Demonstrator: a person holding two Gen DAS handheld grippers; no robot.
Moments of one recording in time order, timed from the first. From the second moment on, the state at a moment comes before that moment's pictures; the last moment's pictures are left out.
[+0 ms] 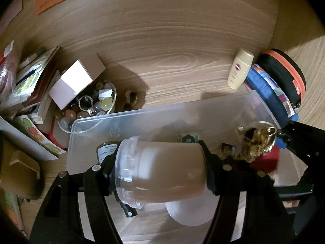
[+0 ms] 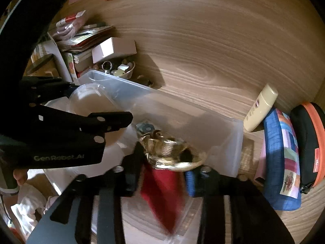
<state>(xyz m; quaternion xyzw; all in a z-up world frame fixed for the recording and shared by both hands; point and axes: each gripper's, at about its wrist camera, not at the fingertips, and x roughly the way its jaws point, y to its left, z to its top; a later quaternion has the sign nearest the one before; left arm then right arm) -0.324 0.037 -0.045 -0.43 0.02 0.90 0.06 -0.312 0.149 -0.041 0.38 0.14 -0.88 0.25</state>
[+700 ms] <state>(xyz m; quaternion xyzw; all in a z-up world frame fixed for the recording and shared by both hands) -0.318 0.037 -0.033 -0.43 -0.03 0.90 0.08 -0.308 0.165 -0.023 0.35 0.10 -0.89 0.27</state>
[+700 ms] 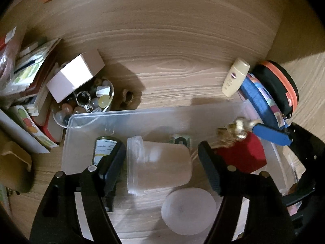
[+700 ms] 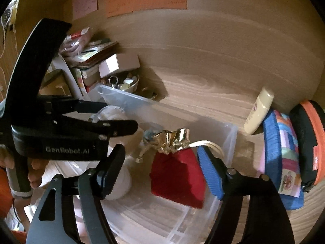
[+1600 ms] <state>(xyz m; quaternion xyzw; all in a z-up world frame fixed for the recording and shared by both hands) -0.230 -0.022 0.014 -0.34 0.00 0.94 -0.01 -0.282 0.164 0.002 0.26 0.08 -0.91 0.32</state>
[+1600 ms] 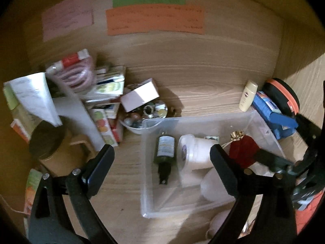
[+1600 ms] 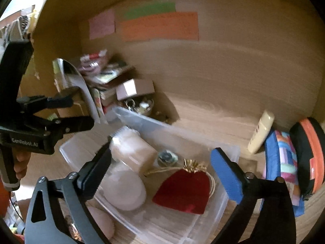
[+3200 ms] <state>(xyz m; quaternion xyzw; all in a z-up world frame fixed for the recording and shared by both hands) -0.075 0.019 -0.033 -0.31 0.03 0.94 0.09 -0.127 0.216 0.002 0.27 0.13 -0.93 0.20</state>
